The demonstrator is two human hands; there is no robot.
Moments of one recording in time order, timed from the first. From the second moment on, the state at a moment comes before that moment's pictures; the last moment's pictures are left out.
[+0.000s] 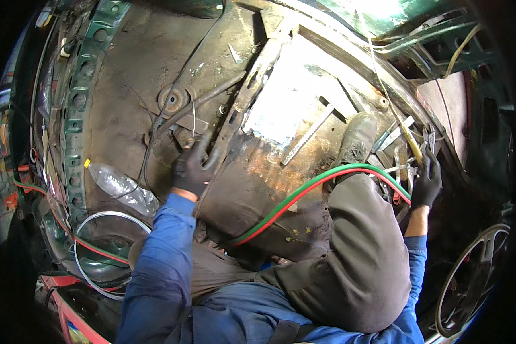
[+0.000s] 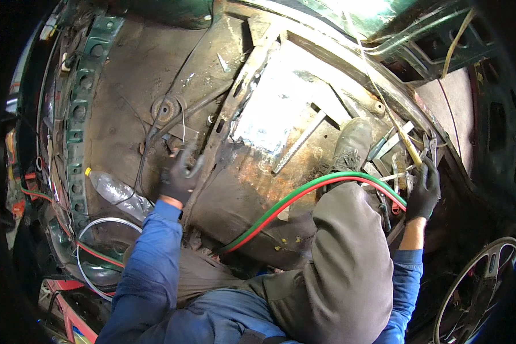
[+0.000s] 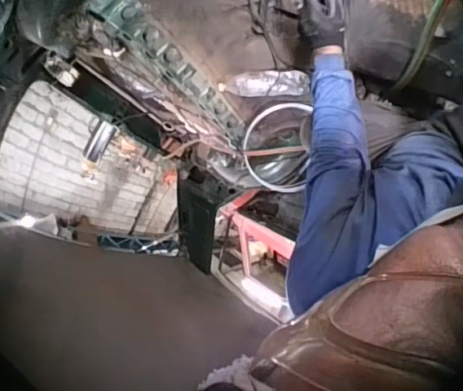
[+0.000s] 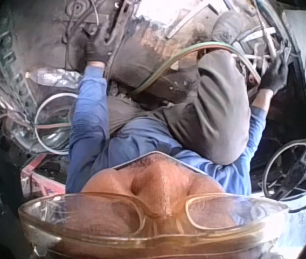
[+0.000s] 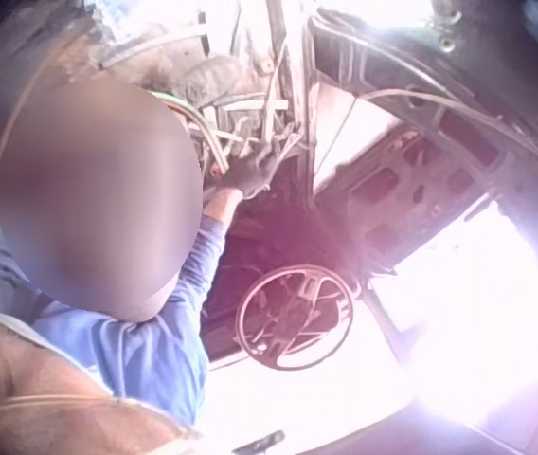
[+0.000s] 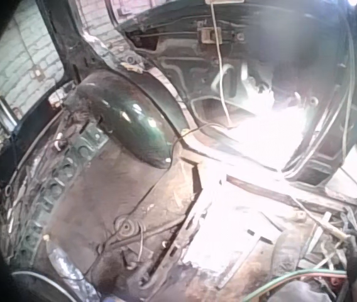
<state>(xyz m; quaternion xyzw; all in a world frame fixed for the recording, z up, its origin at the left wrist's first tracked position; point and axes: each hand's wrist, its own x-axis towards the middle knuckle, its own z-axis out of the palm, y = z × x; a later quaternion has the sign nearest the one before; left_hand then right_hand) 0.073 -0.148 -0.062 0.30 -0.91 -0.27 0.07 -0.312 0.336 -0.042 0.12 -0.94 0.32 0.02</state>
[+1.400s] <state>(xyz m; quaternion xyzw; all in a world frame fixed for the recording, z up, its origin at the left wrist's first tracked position) 0.057 -0.142 -0.123 0.31 -0.92 -0.21 -0.12 -0.216 0.006 -0.156 0.04 -0.92 0.38 -0.10</state>
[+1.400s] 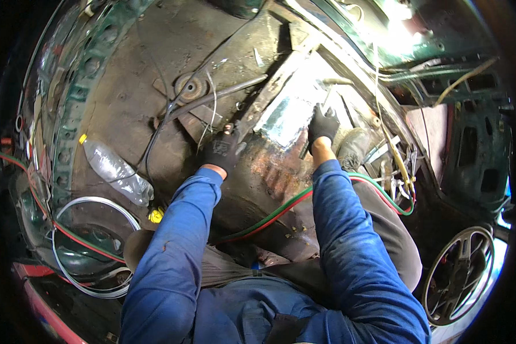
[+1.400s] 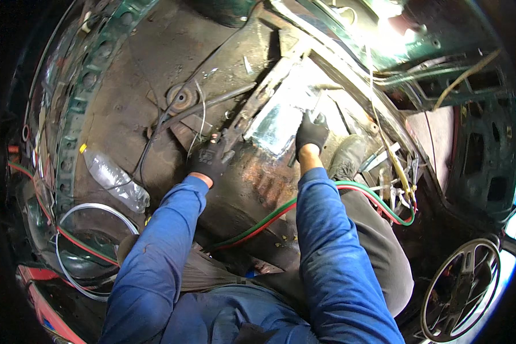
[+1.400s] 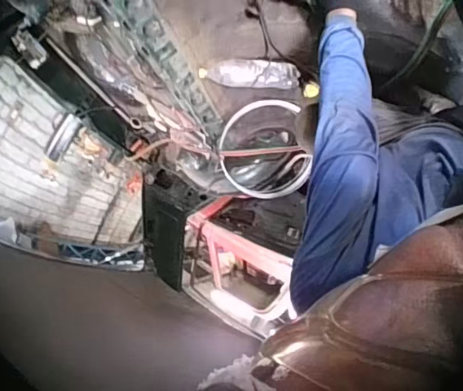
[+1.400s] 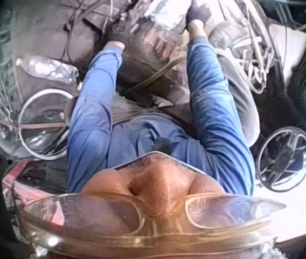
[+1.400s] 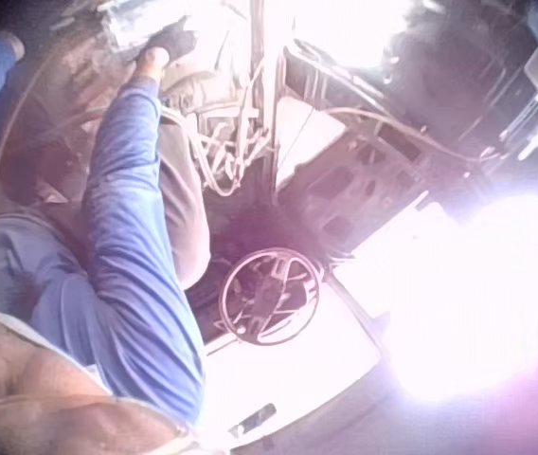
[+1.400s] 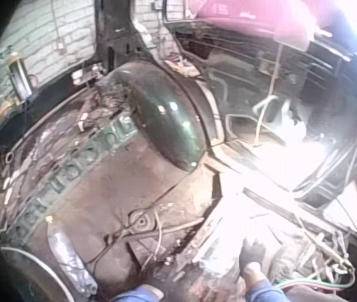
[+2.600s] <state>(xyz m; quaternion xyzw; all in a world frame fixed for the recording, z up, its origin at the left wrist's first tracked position) 0.058 -0.141 -0.116 0.32 -0.92 -0.18 -0.15 -0.231 -0.047 -0.113 0.11 -0.93 0.28 -0.19</state>
